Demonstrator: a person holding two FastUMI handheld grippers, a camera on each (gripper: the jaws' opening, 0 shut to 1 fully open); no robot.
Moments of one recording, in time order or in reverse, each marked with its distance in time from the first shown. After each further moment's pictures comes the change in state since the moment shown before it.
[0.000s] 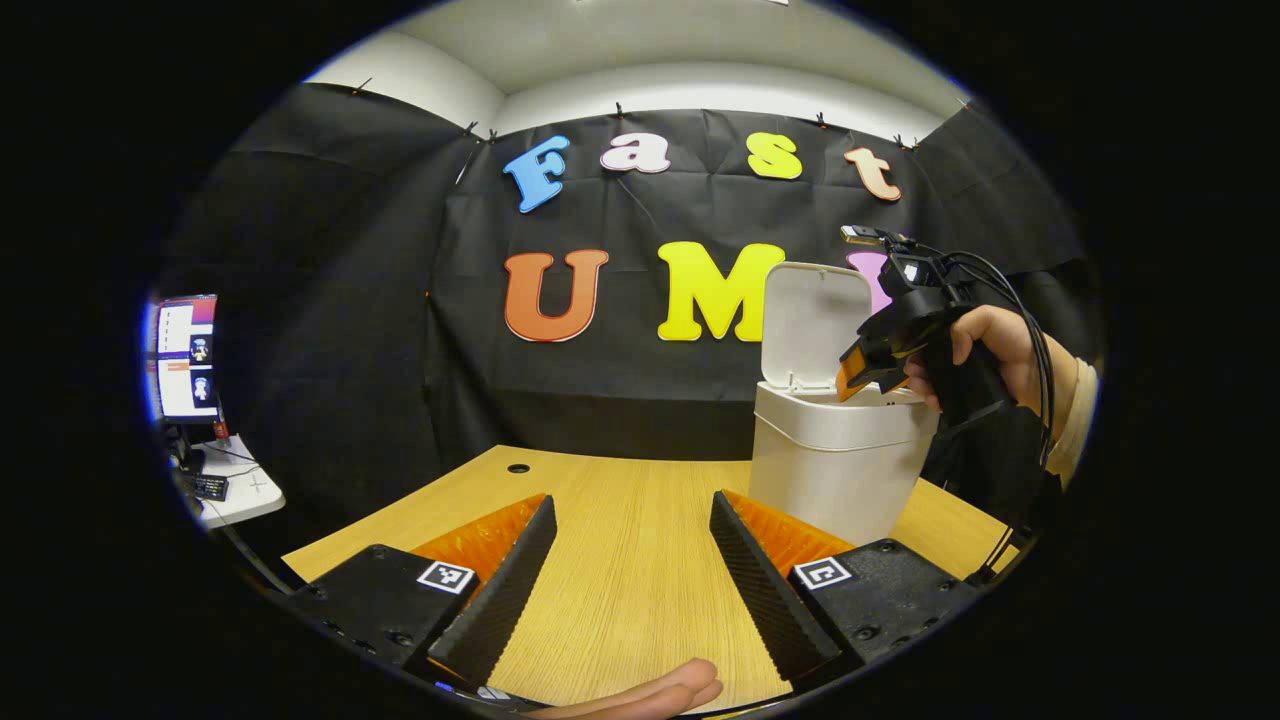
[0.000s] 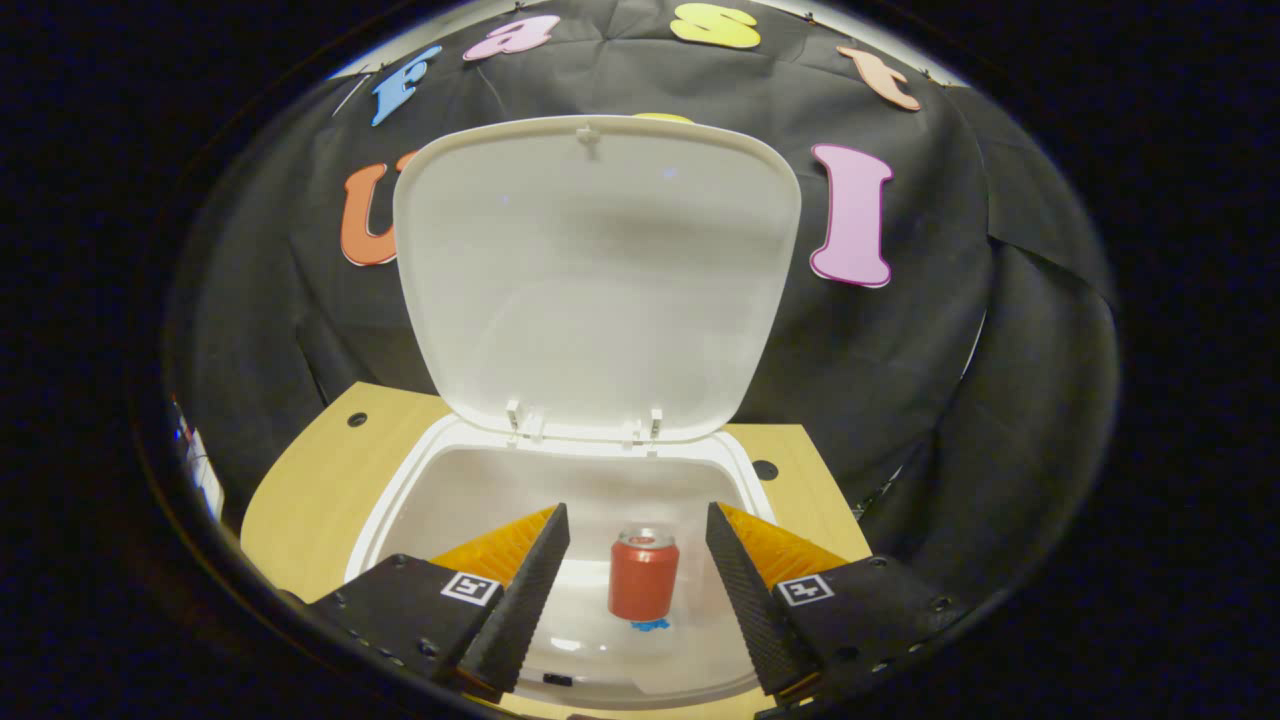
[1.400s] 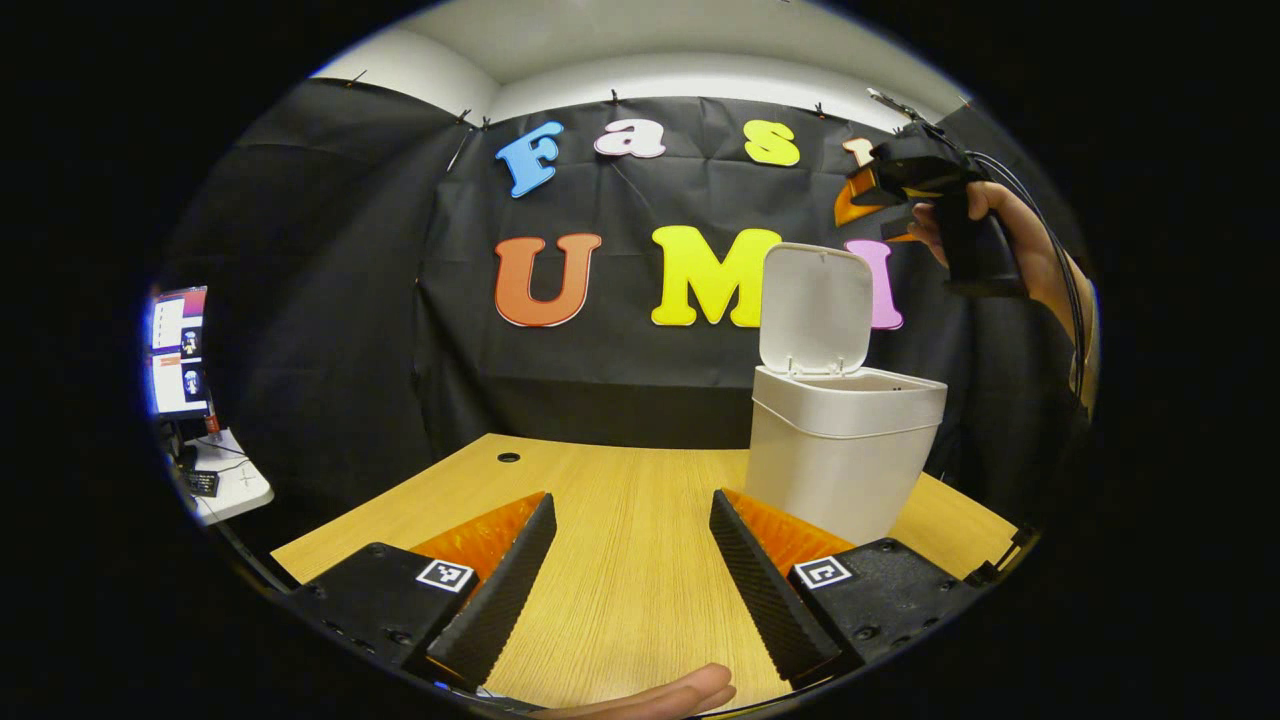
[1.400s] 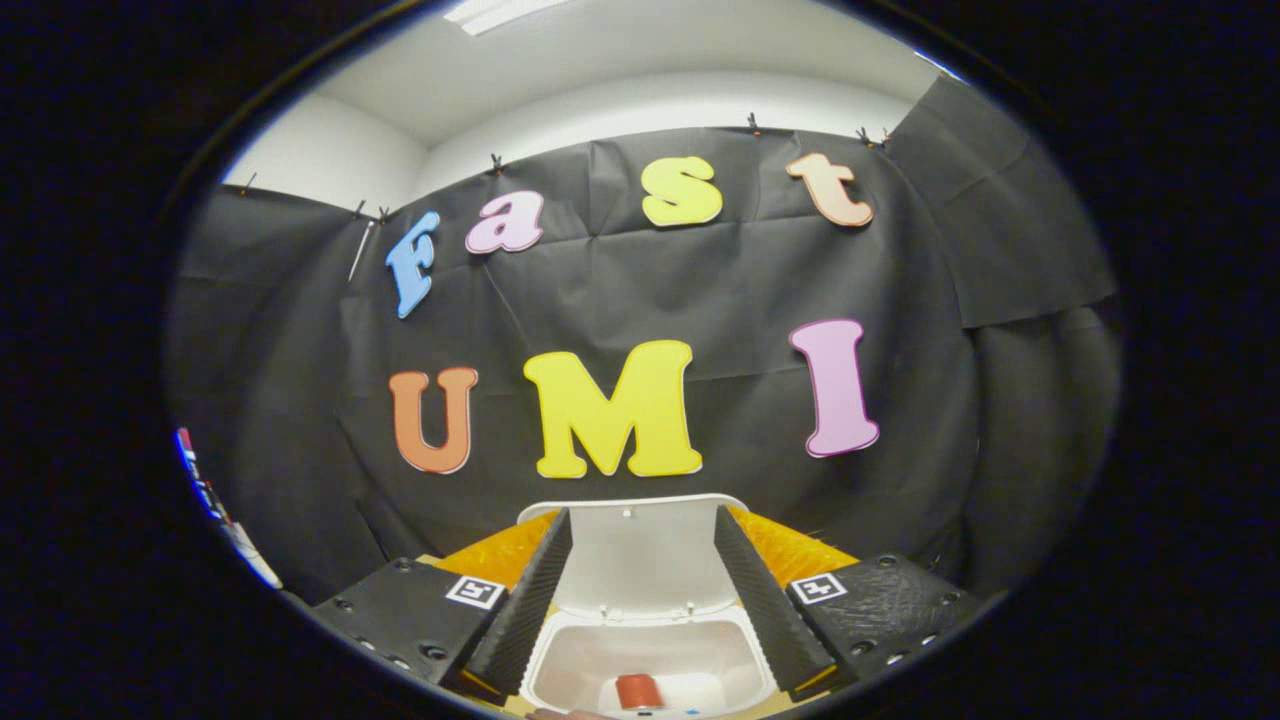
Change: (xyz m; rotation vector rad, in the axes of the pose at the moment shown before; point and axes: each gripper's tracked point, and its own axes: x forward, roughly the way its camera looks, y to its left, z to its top) left arm 0.020 -0.009 -0.015 0.007 0.033 -0.043; right arm -0.129 0.012 0.165 0.202 -0.539 0.168
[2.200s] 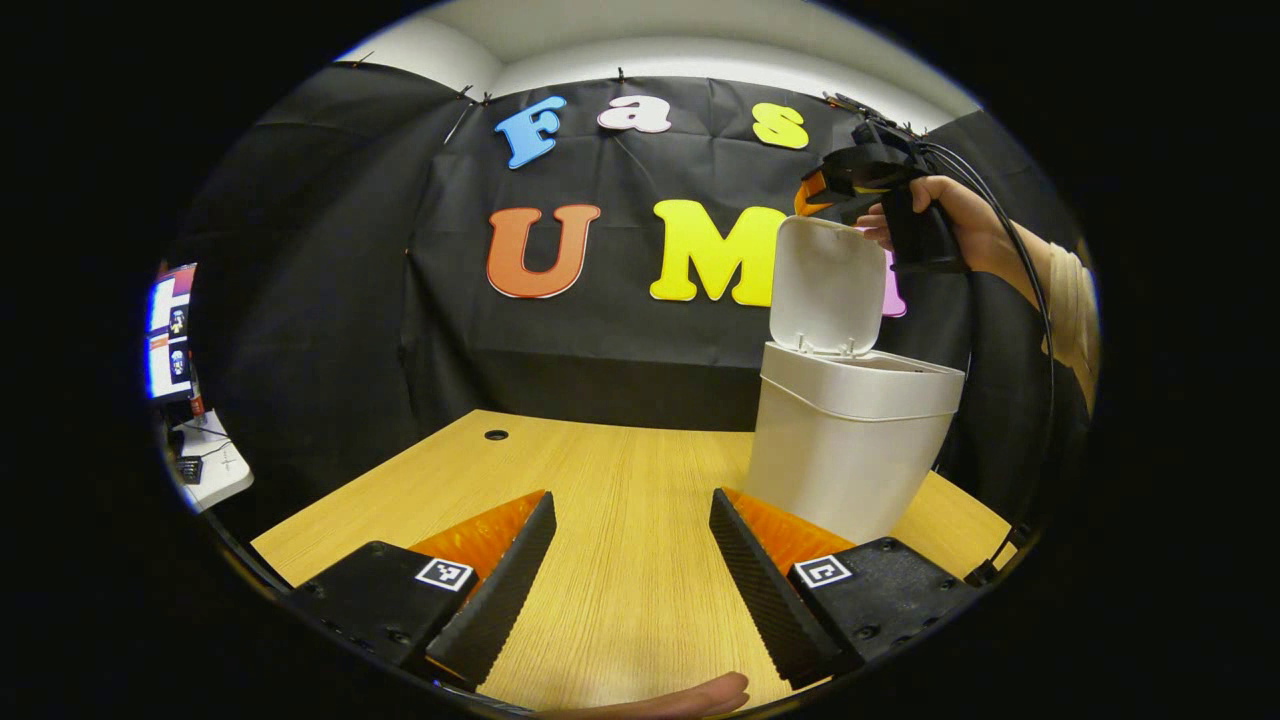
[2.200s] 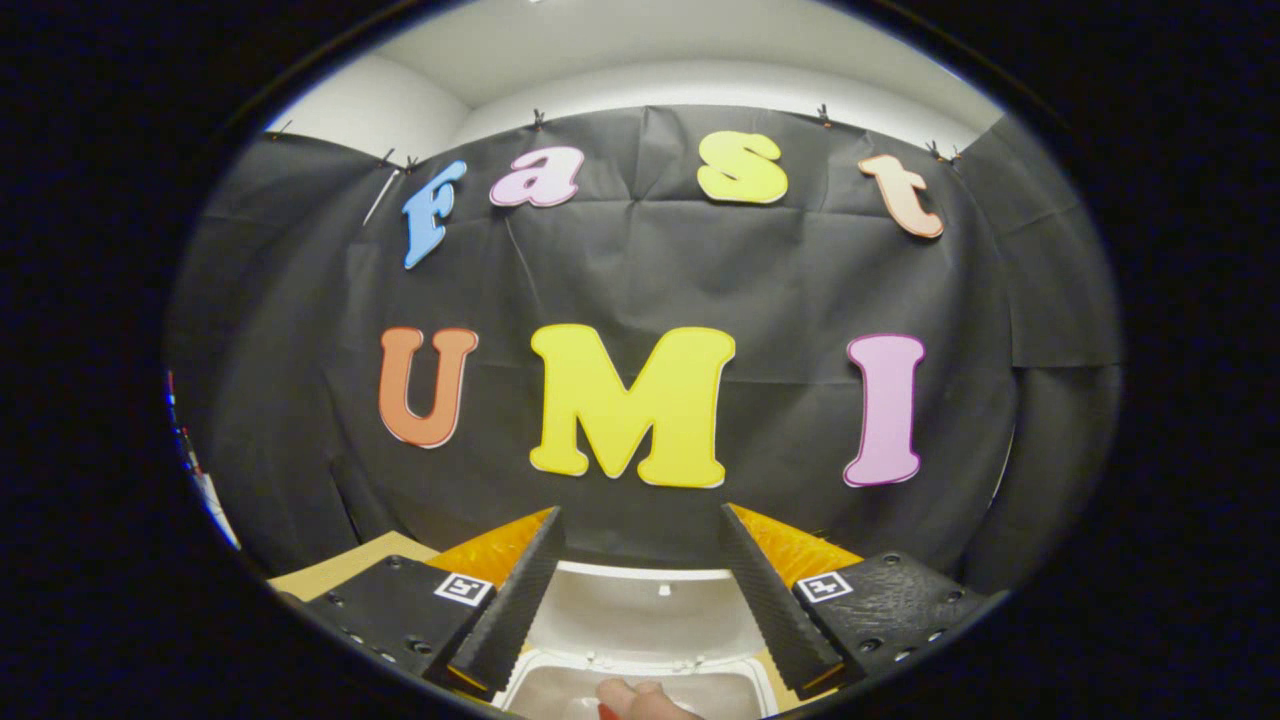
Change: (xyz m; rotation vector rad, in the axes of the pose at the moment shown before) left arm 0.023 0.013 -0.022 -0.045 0.075 -0.001; right arm 0.097 0.015 -0.013 -0.203 0.037 -0.018
